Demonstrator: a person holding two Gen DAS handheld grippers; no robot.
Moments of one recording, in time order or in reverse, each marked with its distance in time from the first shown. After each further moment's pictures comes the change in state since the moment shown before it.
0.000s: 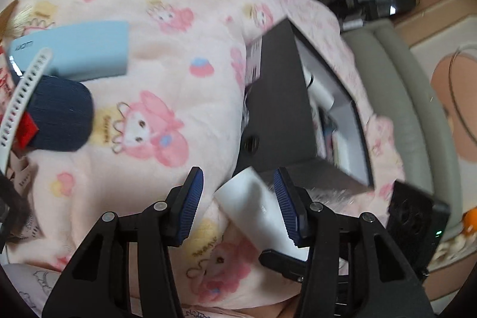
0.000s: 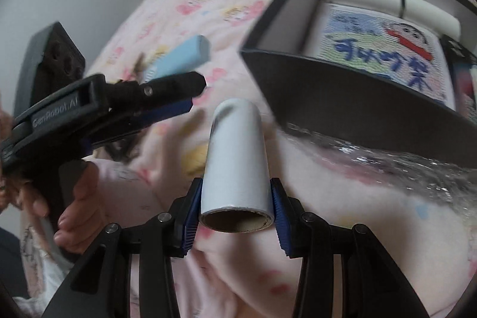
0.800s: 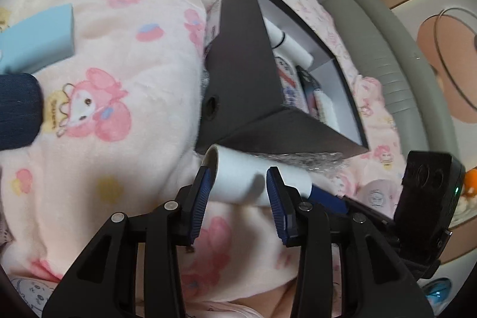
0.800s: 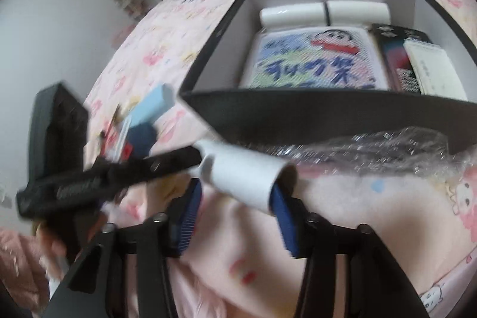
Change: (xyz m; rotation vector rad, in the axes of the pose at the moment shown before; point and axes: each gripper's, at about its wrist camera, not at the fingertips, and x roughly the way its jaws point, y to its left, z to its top) left arm 0.025 -0.022 -0.016 0.109 0.109 -0.049; right arm -0.028 -0.027 -0.018 0.201 -0.214 -0.067
